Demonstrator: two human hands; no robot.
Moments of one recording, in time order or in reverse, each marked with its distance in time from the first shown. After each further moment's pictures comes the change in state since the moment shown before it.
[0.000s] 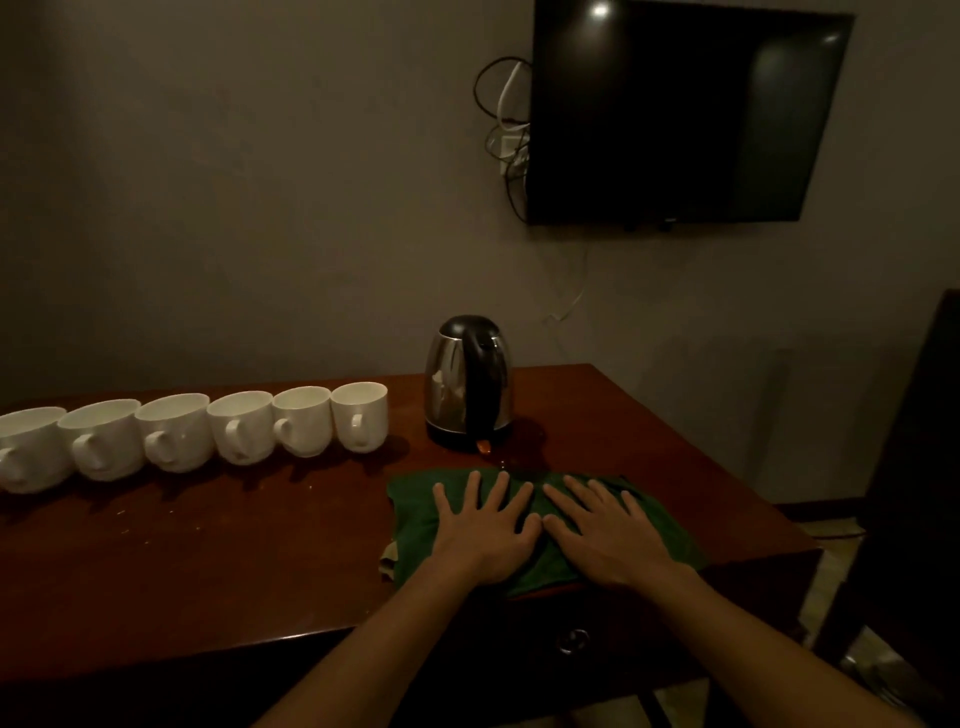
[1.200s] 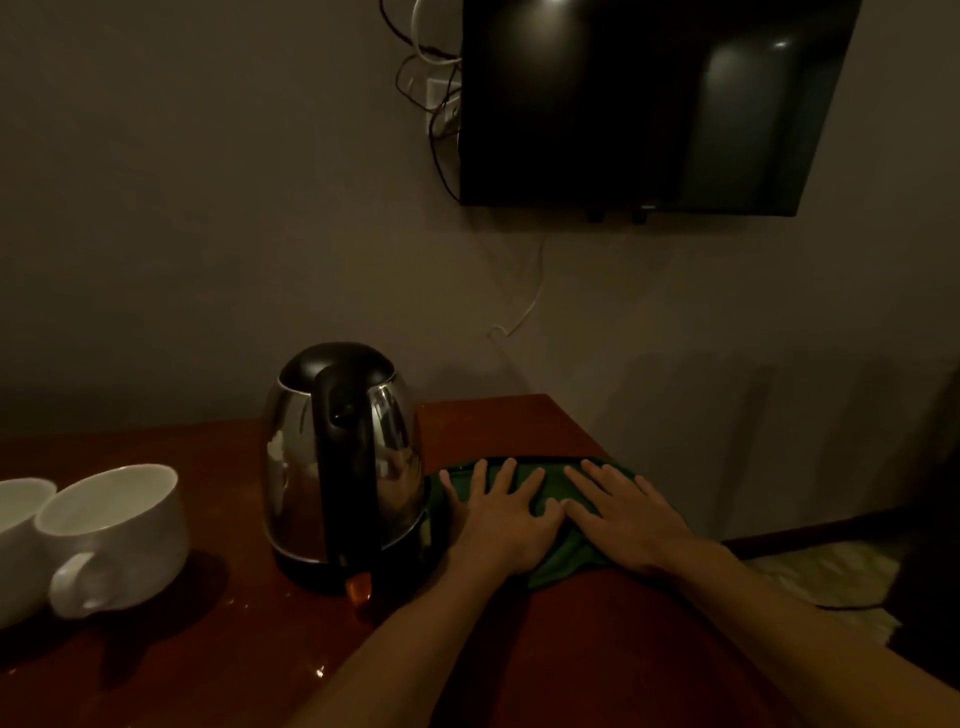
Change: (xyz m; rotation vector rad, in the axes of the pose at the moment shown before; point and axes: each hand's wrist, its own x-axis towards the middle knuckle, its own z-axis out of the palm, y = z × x) left_hand 0.272 0.055 -0.004 -0.084 0.090 -0.004; right_hand 0.212 0.163 -0.036 -0.140 -0.015 0.066
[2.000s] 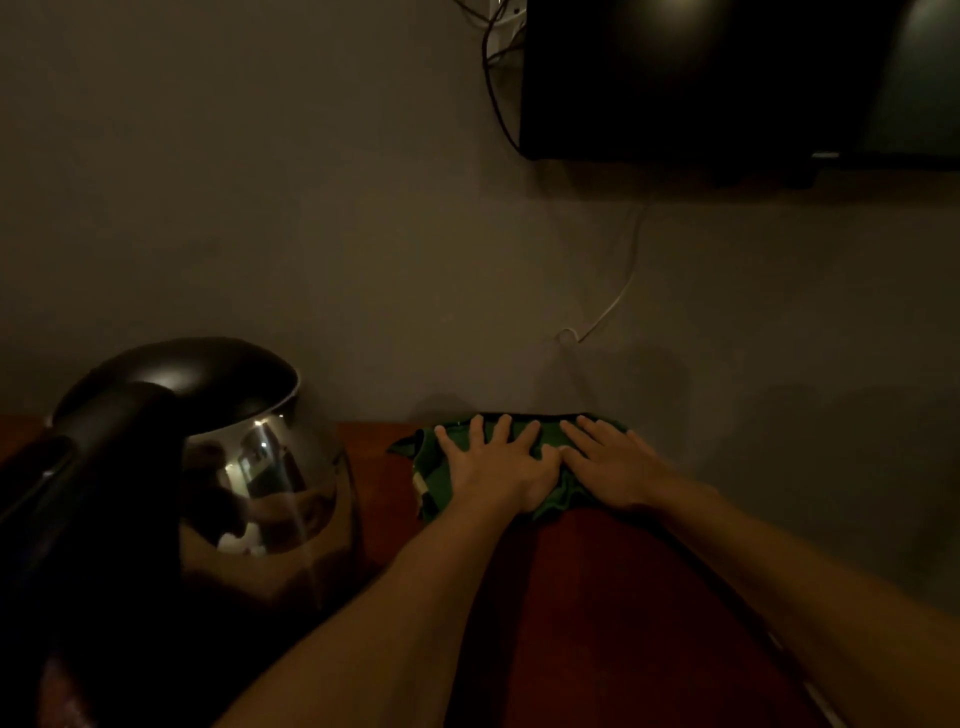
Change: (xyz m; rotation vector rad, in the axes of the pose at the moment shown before) left_hand 0.190 -0.042 -0.017 0.062 0.064 -0.333; right_hand 0.263 0.023 -0.007 -0.030 0.018 -0.244
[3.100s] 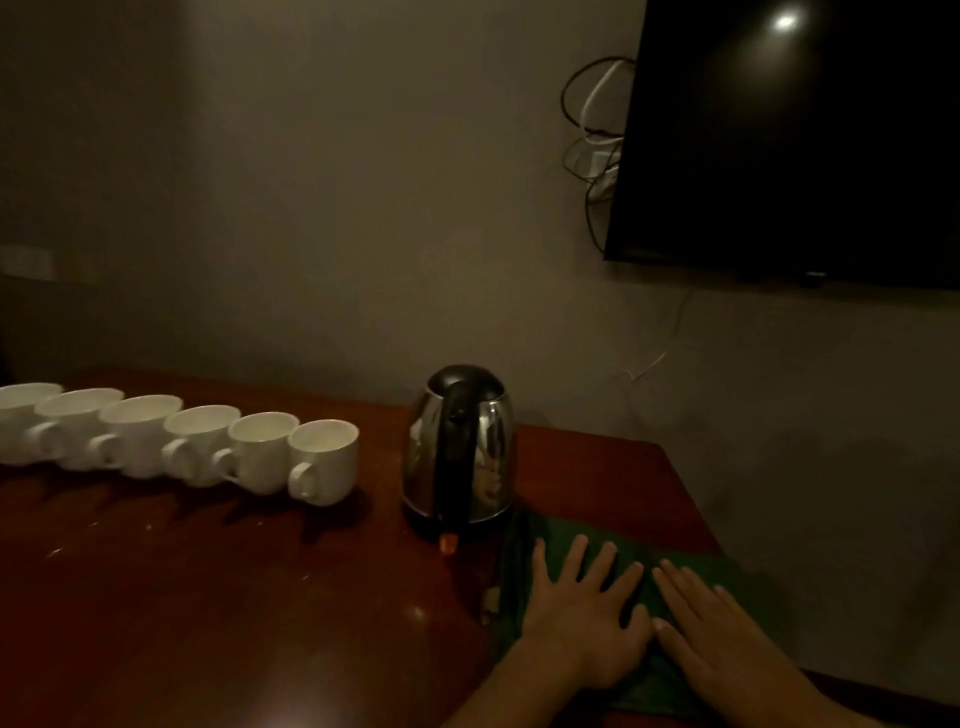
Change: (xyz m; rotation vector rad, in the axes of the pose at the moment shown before) left_hand -0.307 -0.008 -0.004 -0.018 -0.134 0.276; right_hand -0.330 -0.095 -0.012 -0.018 -0.151 -0.044
